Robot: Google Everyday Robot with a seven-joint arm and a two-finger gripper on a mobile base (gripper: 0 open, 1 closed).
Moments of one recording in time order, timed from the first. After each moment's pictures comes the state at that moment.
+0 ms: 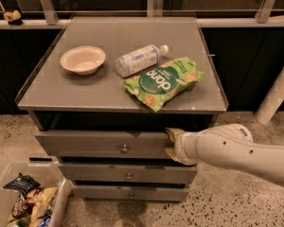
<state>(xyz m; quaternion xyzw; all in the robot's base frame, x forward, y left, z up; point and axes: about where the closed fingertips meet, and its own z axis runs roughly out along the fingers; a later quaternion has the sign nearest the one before) 0.521 -0.125 0.618 -0.71 0.63 -0.08 0.29</state>
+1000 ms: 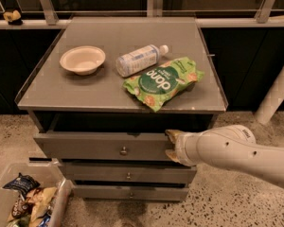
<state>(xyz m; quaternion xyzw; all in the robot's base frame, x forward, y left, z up) 0.517 -0.124 0.624 -0.71 0.63 -0.08 0.30</state>
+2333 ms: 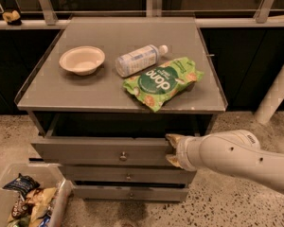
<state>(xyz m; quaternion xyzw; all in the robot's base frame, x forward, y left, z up) 0.501 -0.124 0.628 -0.71 0.63 -0.07 0.30</state>
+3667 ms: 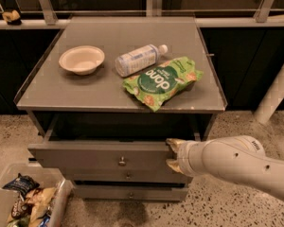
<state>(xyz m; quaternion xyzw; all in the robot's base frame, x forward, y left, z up) 0.482 -0.123 0.630 -0.70 0.64 -0.07 0.30</state>
